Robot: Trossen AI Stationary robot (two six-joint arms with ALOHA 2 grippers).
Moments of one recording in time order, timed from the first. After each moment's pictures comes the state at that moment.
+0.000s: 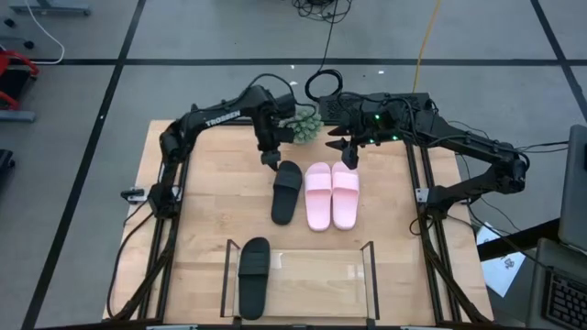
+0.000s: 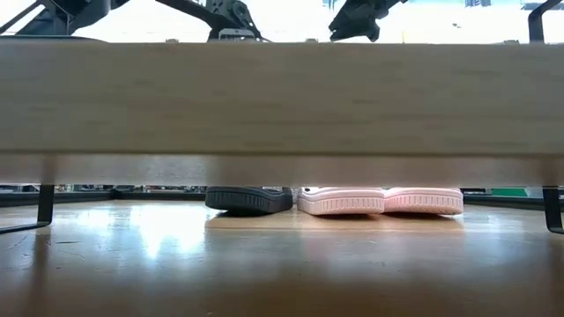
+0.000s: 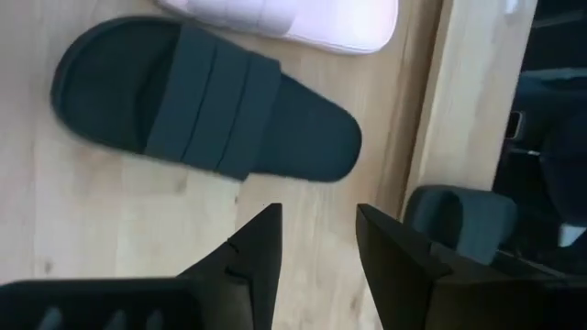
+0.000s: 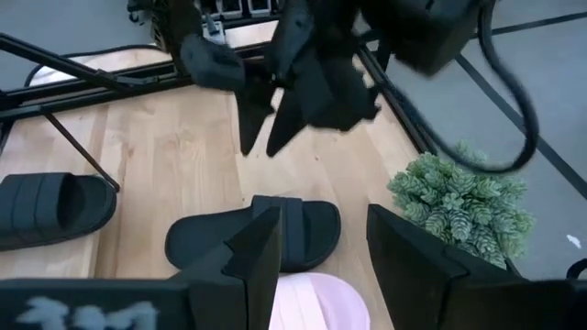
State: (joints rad) left arm 0.52 2.07 1.97 -1.53 0.62 0.34; right arm -0.35 1.30 1.37 -0.65 -0.13 -0.01
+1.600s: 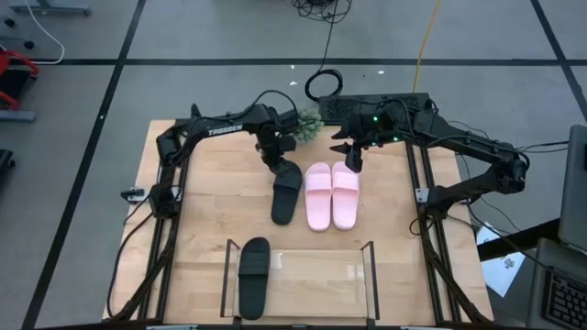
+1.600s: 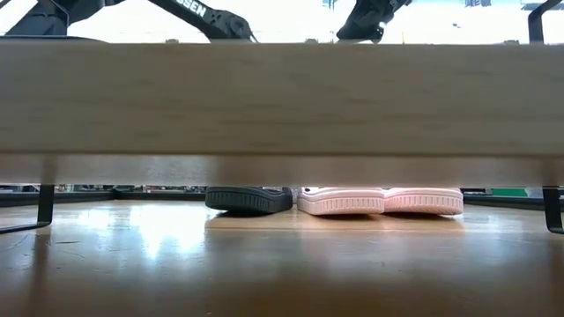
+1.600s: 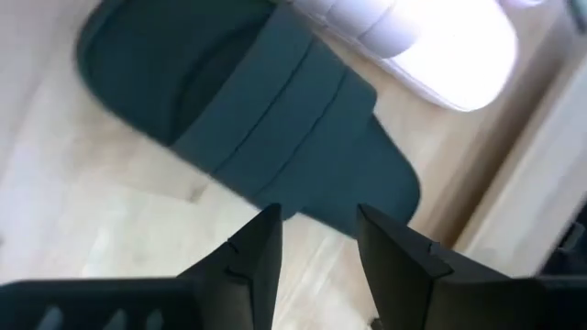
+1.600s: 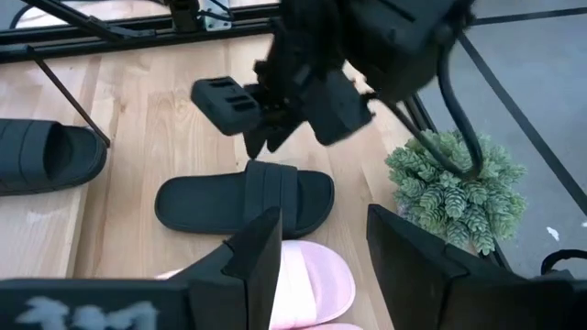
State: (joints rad) left arm 0.45 2.03 1.72 -1.22 0.48 -0.09; right arm -0.35 1.30 1.37 -0.73 -0.13 -0.11
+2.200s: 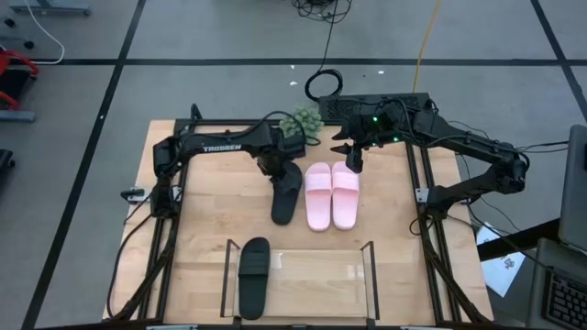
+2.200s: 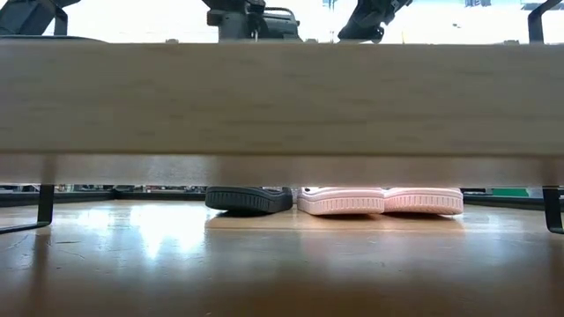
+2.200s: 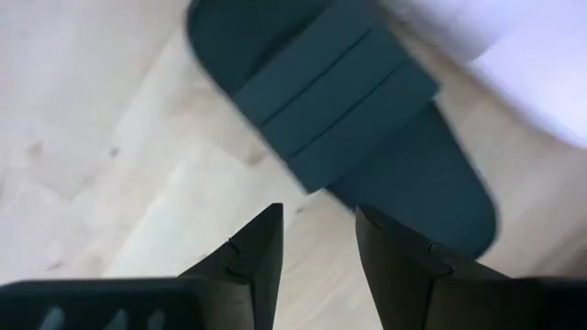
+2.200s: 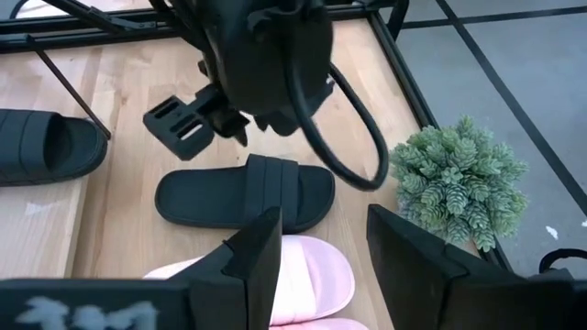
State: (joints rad) left arm 0.25 1.97 1.73 -1.26 0.03 -0.42; right arm -0.35 1.30 1.37 -0.75 -0.13 -0.12
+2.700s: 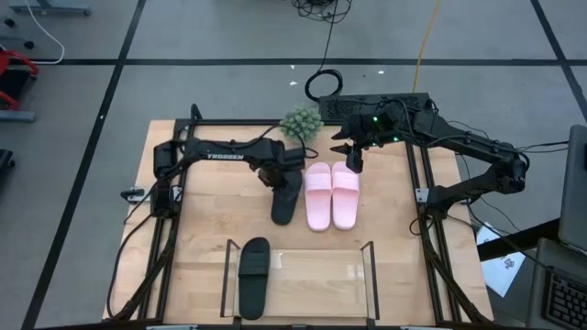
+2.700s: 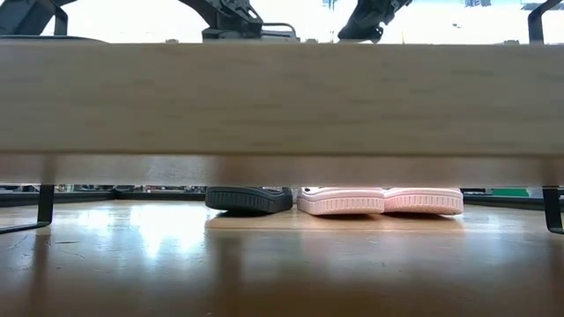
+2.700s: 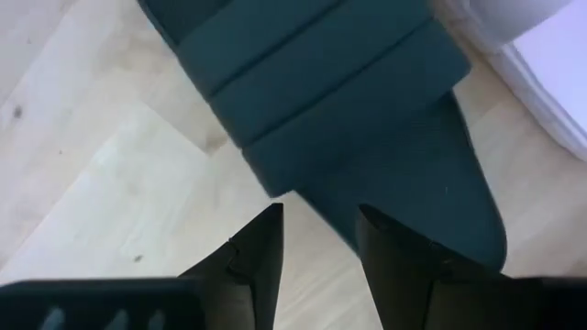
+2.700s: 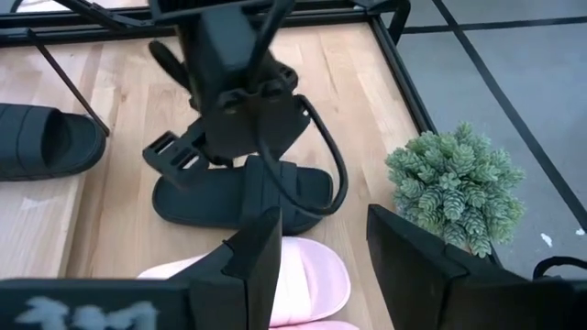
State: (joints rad) left arm 0.20 1.97 1.56 -1.08 0.06 -0.58; right arm -0.35 1.30 1.37 -0.74 -0.13 -0.14
